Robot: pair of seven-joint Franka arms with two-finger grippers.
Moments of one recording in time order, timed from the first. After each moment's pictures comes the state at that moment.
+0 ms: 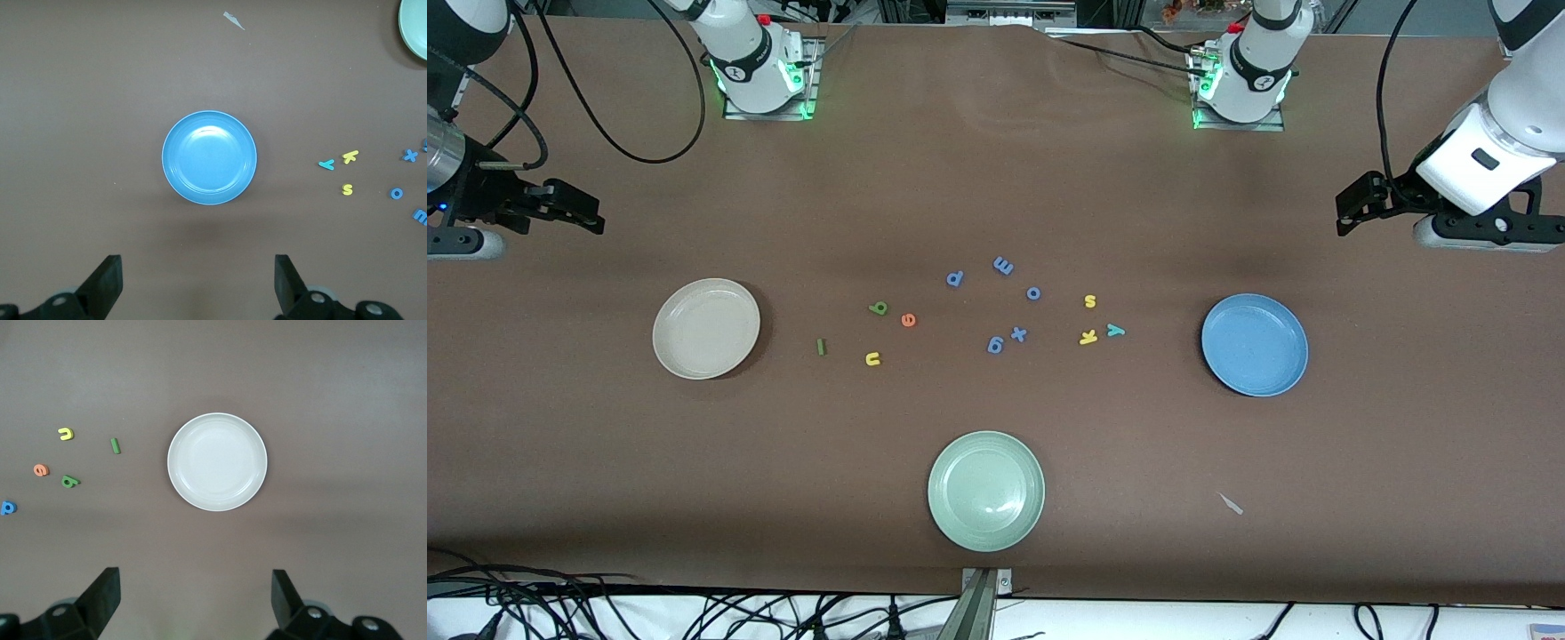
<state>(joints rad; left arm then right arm) -0.03 -0.03 -0.07 -1.70 0.01 1.66 -0.06 0.03 0.03 -0.04 -1.65 0.00 1.60 -0.02</state>
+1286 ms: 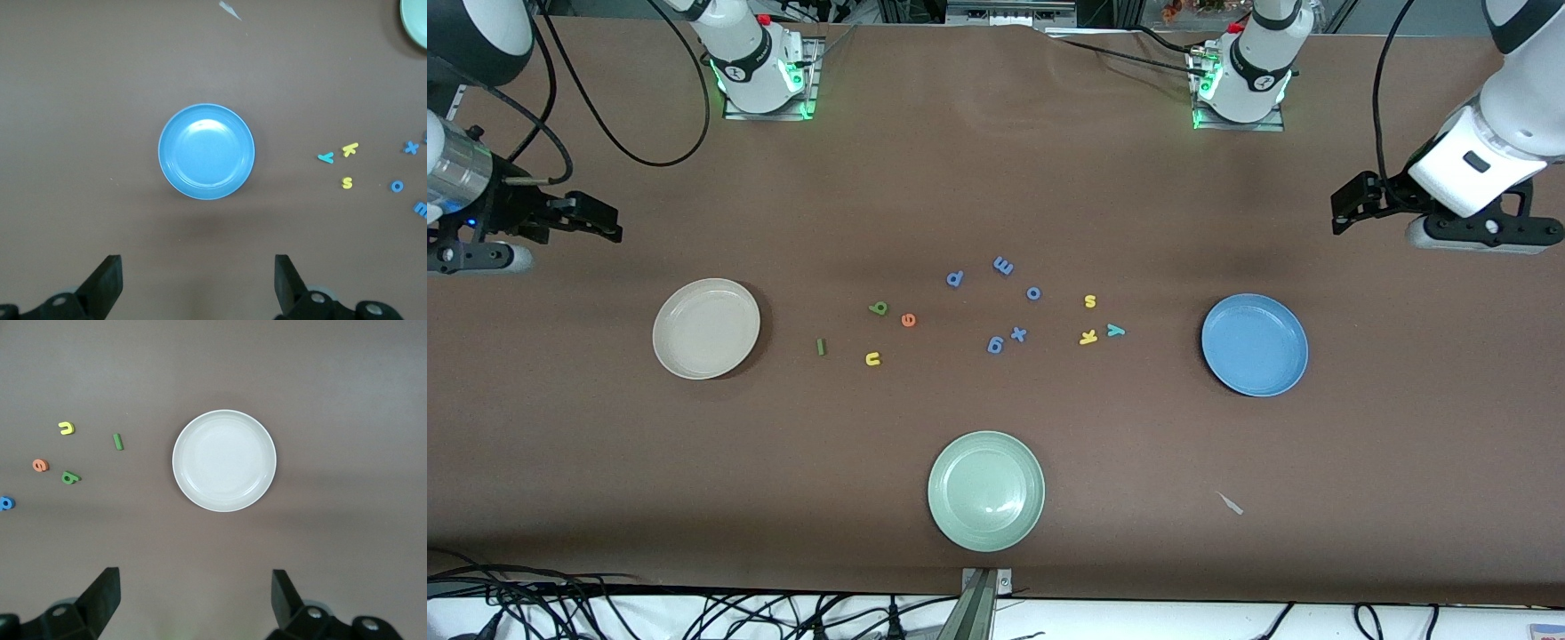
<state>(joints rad) -0.04 -0.01 -0.08 -1.71 0.01 1.64 -0.06 0.06 0.08 -0.04 -1.65 0.00 1.61 -0.02</state>
